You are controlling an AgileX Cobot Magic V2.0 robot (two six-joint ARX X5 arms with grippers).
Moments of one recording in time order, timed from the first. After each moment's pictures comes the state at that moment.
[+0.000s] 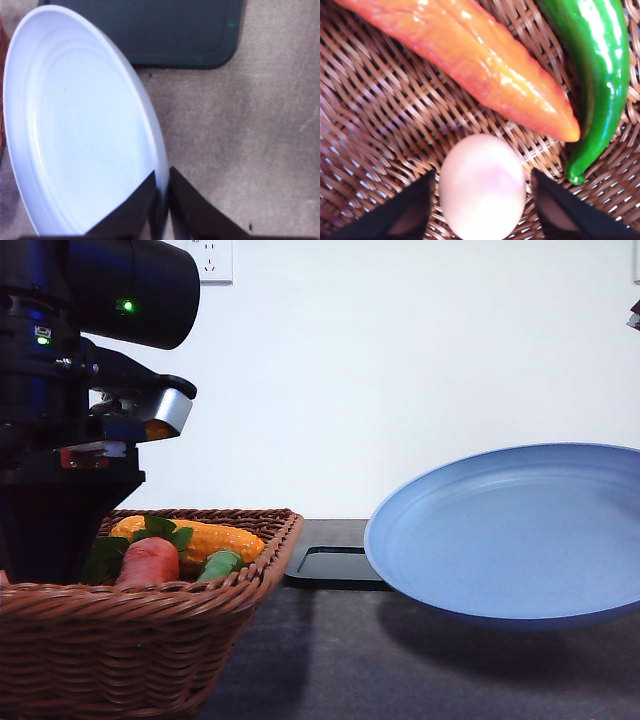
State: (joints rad) left_arx -0.69 1.51 0.96 -0.95 0.02 -0.08; right_arx 0.11 0.95 0.61 -0.57 -0.36 0.24
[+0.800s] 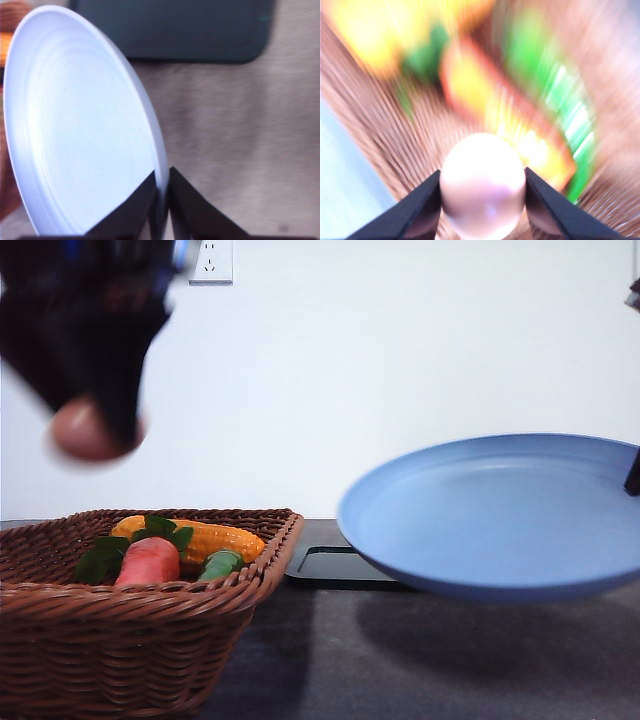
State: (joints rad) left_arx -0.71 1.34 1.22 -0.96 -0.12 -0.08; right_arx 0.11 0.95 0.61 -0.57 -0.50 0.27
